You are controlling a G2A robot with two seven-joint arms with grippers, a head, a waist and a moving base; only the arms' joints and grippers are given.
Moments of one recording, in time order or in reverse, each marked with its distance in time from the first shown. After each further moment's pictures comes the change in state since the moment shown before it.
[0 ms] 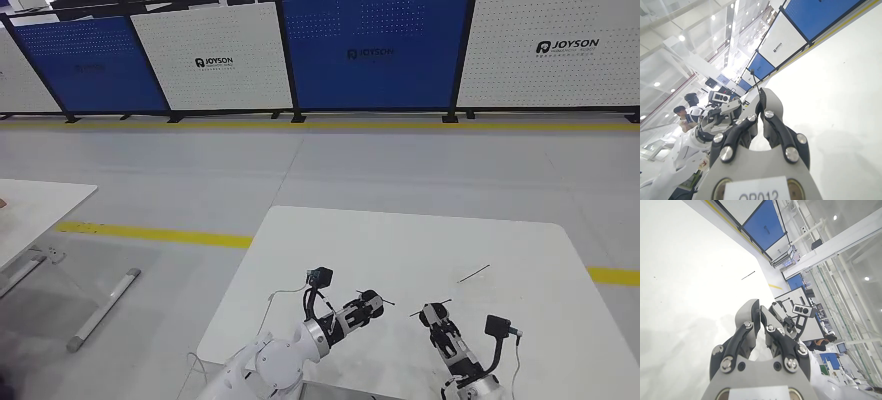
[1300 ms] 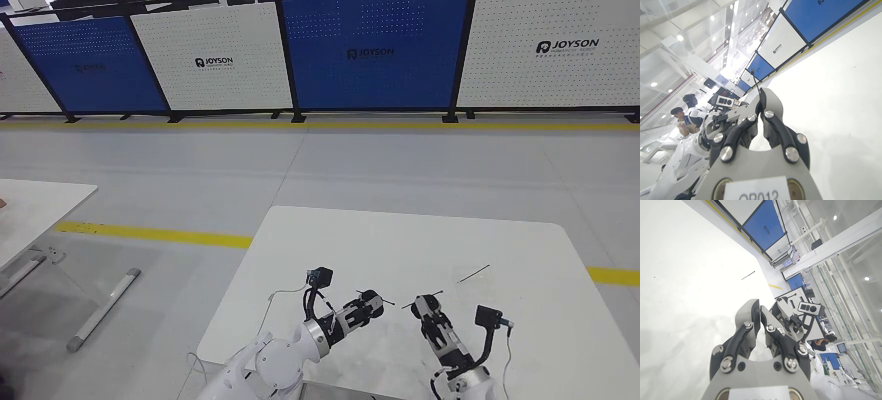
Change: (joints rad) left arm 0.000 0.000 0.000 0.000 0.000 0.000 0.000; right arm 0.030 -0.019 -0.041 -0.052 -0.022 0.107 0.005
